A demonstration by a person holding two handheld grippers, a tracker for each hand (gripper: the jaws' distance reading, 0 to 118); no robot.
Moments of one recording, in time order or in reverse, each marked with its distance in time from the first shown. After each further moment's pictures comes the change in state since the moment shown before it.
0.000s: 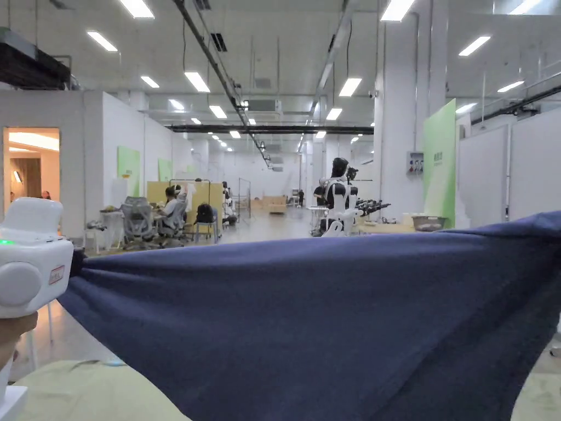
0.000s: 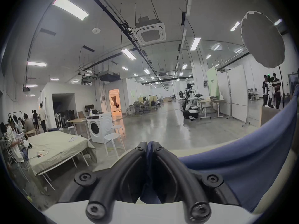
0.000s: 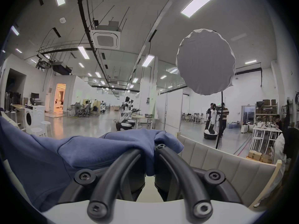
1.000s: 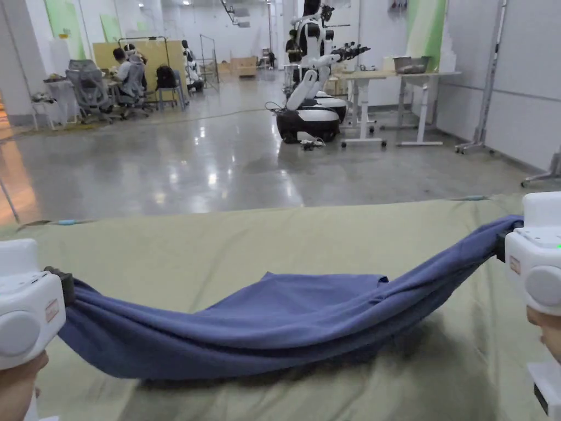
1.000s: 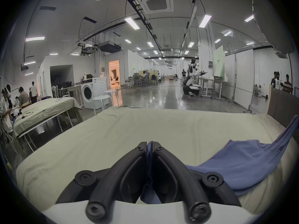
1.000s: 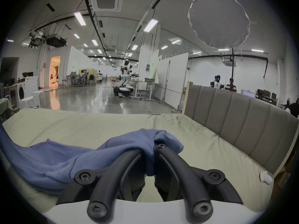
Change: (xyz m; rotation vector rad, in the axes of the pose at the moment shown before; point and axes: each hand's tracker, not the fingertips) left arm 0.115 -0.298 -0.102 -0.299 -0.023 0.098; right arm -0.094 -0.345 -0.090 -0.333 -0.015 0.059
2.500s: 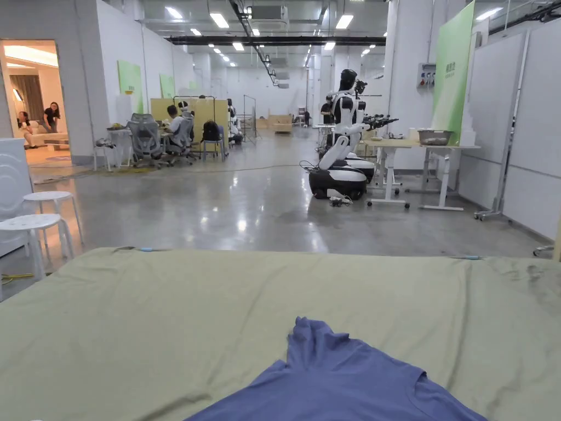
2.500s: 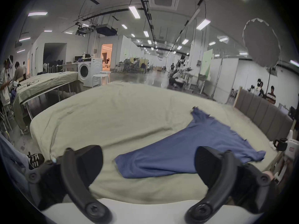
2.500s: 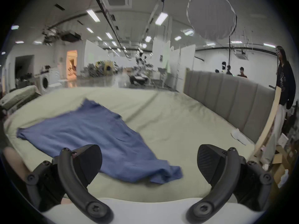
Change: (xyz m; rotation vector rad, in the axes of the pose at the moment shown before) left arm -0.126 -0.131 0.391 -0.075 -0.209 0.142; right arm 0.119 -0.122 0.408 -0.036 0.239 -0.003
